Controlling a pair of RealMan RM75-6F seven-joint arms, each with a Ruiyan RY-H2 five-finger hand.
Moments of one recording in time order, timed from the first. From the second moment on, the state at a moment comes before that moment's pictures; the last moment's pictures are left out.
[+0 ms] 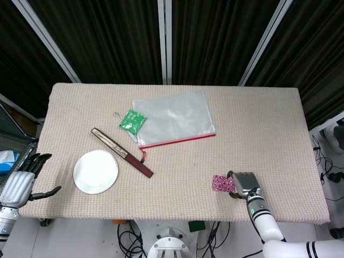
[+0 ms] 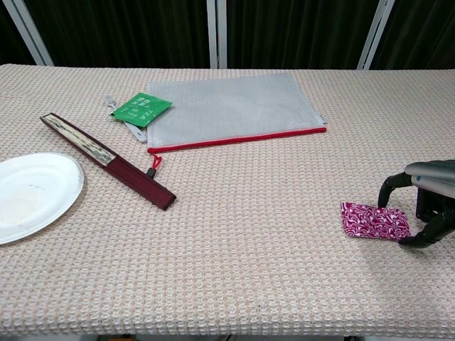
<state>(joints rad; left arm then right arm) -0.11 -1.19 0.05 -1.33 1.60 1.46 -0.28 0.62 -1.38 -0.03 -2.01 -0.61 1.23 -0.77</state>
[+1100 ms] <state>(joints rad) -0.07 -1.17 0.01 -1.39 1.57 1.56 -0.18 0.16 -1.25 -0.04 -1.55 -1.34 1.69 -0.17</state>
